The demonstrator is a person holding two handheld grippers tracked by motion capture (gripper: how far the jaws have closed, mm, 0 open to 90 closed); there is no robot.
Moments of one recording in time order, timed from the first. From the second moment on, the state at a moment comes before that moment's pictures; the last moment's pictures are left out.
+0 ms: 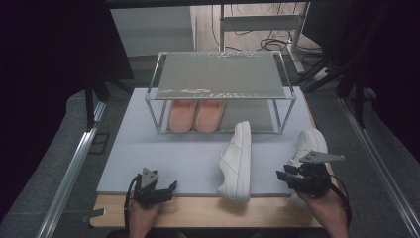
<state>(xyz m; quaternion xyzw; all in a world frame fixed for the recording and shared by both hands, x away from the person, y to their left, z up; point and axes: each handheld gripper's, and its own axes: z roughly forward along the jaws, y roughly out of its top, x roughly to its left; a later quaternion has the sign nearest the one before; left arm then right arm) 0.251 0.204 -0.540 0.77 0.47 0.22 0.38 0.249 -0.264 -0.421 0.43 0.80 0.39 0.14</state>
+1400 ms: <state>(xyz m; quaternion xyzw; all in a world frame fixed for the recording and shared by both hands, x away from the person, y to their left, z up) 0.251 0.204 -0.540 0.77 0.47 0.22 0.38 0.260 -0.180 -0.434 0.37 0.84 0.38 0.12</state>
